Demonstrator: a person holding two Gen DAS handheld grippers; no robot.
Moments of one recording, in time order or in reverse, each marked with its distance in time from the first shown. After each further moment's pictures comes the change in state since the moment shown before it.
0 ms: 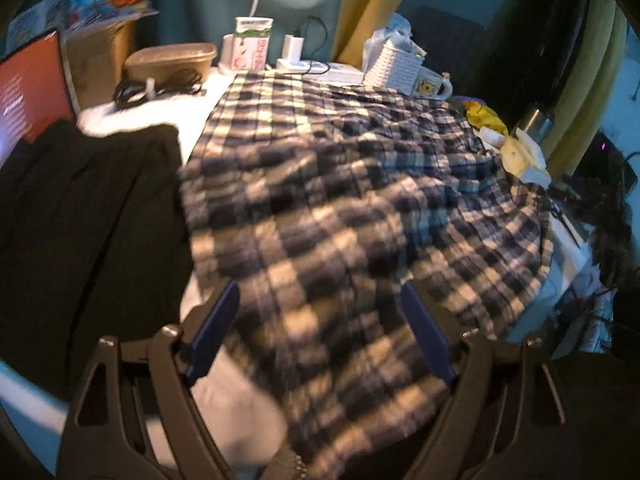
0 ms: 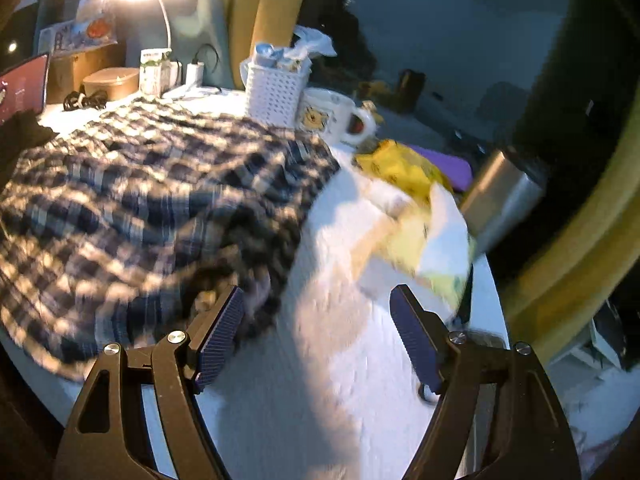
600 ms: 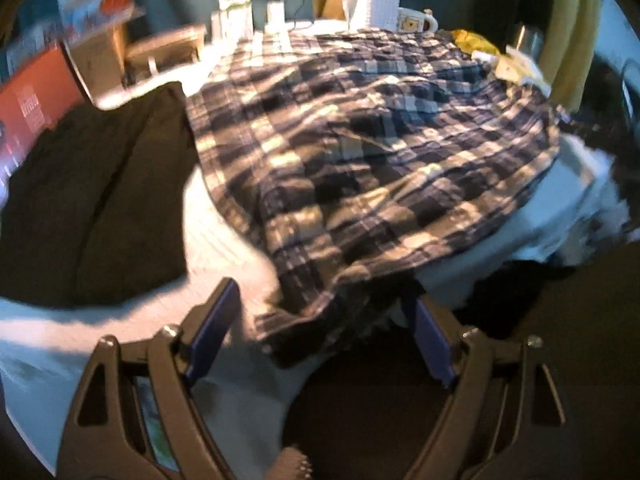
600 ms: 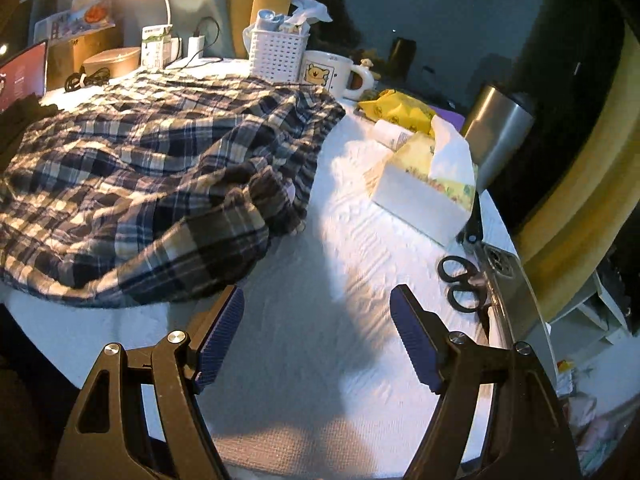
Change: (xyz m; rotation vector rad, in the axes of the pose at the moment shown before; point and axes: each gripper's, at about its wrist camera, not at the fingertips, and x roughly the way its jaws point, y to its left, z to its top) left arm -0.005 -0.027 -0.070 0.192 0.098 0.162; right arm -0.008 0.019 -0.048 0.046 0.071 -0.002
